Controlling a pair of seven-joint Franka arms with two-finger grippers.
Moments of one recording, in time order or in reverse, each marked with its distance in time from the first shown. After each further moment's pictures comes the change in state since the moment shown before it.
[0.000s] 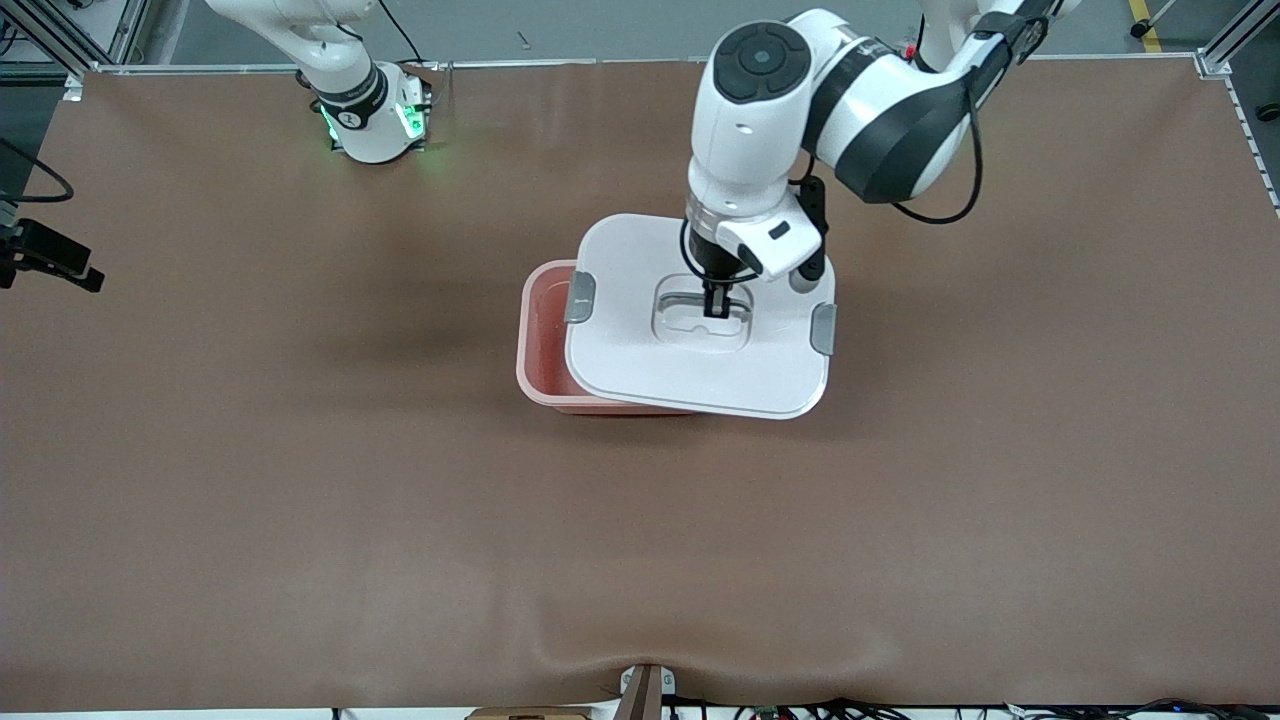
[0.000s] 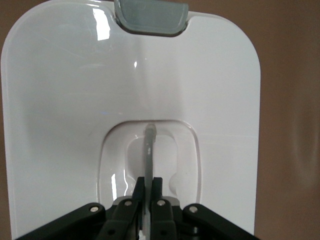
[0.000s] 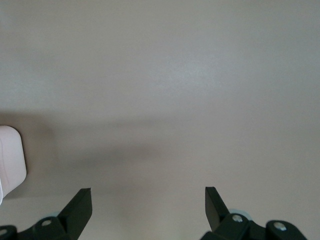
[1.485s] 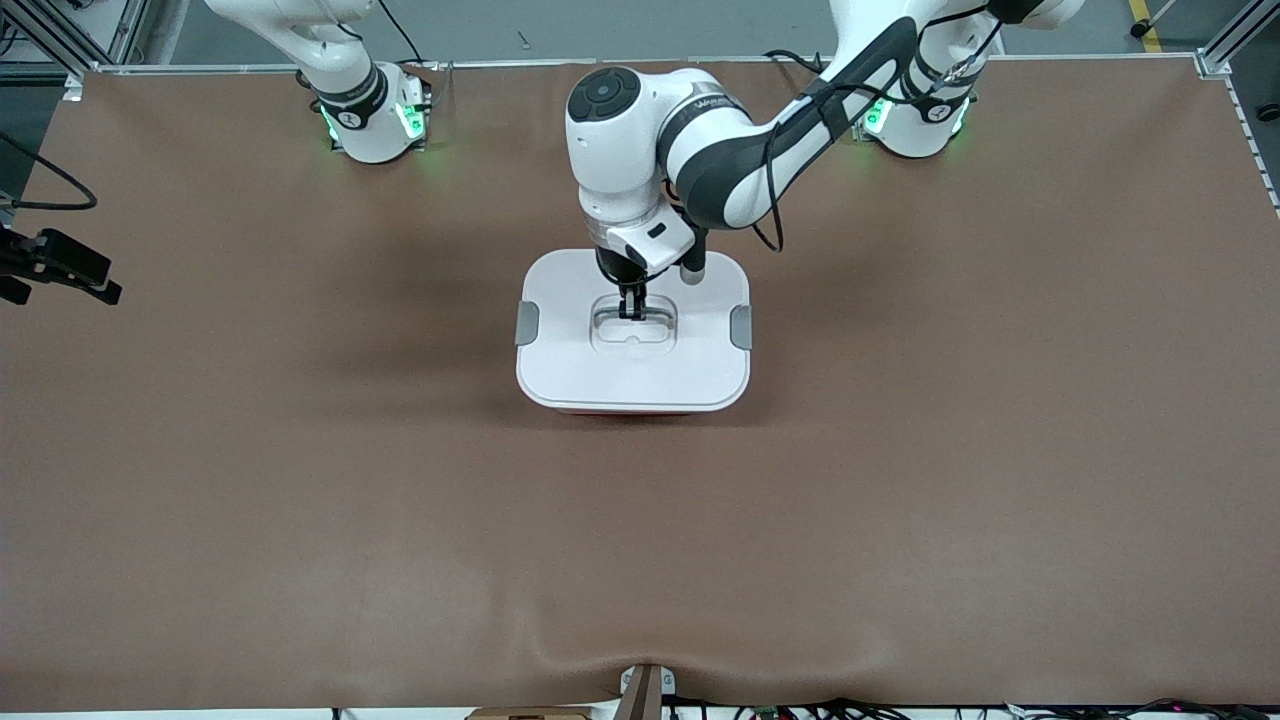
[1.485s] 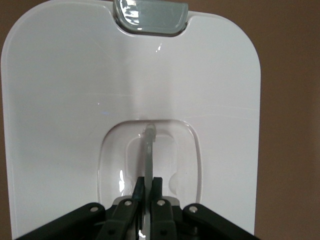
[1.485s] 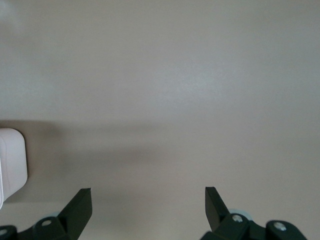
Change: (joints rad) left arm -0.186 0.197 0.003 0.000 0.274 0.111 -0.352; right arm 0.027 0.006 0.016 -0.004 -0.003 0.042 -0.012
